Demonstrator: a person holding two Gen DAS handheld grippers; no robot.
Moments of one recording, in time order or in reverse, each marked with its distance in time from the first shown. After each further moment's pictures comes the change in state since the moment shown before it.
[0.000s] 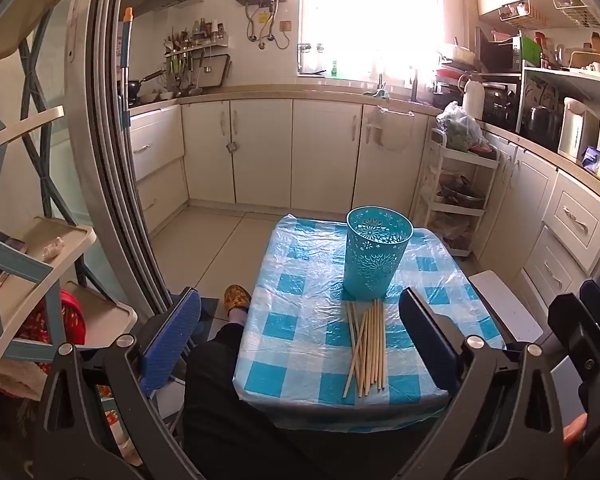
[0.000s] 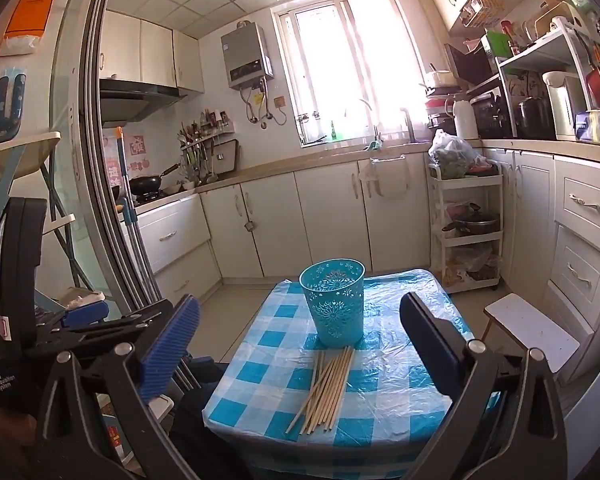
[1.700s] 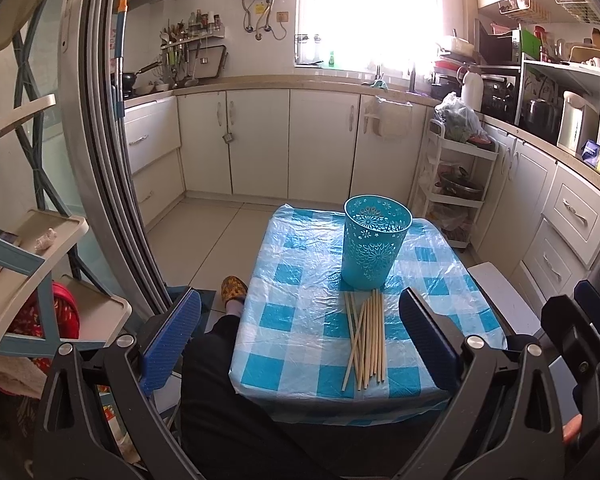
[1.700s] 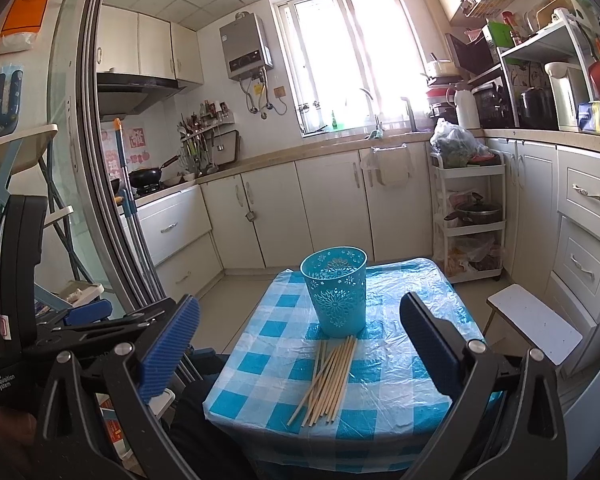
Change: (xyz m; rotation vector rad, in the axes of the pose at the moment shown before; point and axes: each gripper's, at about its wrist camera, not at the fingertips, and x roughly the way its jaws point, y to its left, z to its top) left arm 0.006 -0.005 -0.014 0.007 0.037 -0.004; right arm 0.007 0.000 -0.007 0.005 0.022 -0.004
